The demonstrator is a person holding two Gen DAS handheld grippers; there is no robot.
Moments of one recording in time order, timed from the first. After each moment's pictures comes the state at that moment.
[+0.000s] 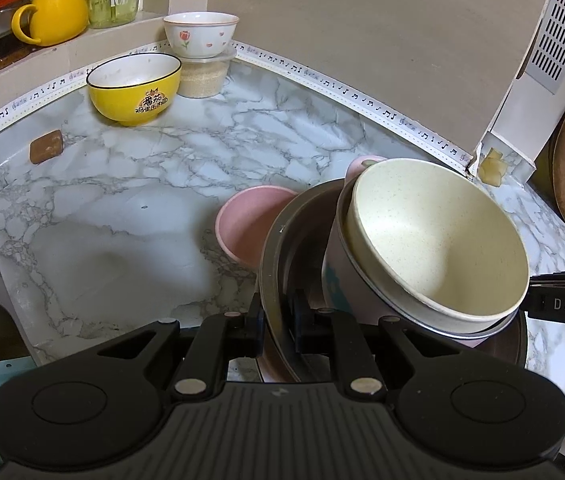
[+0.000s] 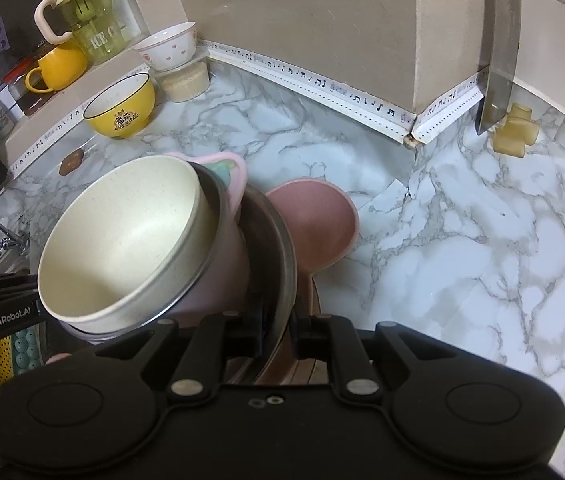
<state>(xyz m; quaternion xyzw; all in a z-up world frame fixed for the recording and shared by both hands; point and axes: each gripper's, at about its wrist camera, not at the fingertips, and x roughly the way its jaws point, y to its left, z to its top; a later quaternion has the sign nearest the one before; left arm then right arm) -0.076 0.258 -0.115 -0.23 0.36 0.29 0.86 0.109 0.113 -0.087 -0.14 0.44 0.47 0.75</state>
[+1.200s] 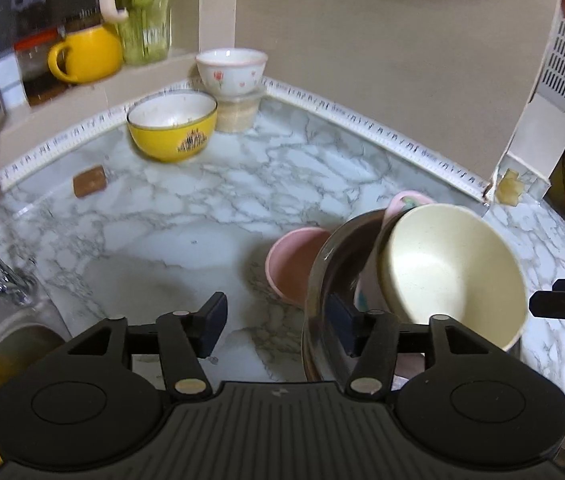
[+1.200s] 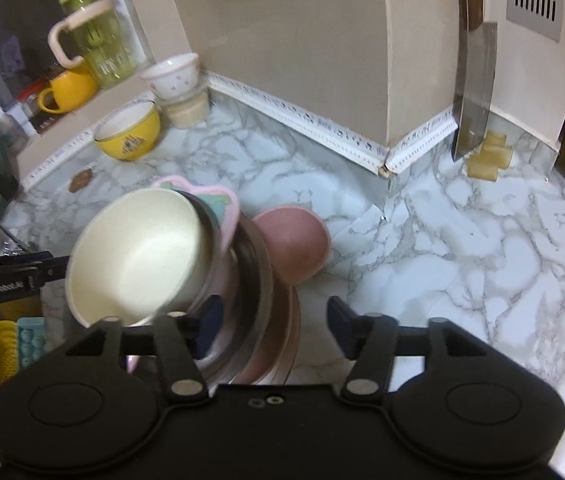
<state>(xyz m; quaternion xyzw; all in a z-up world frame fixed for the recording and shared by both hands) -0.104 0.259 -0.084 -0.19 0.34 0.33 0.86 0.104 0.078 -0.051 -0.13 0.40 0.48 0.77</state>
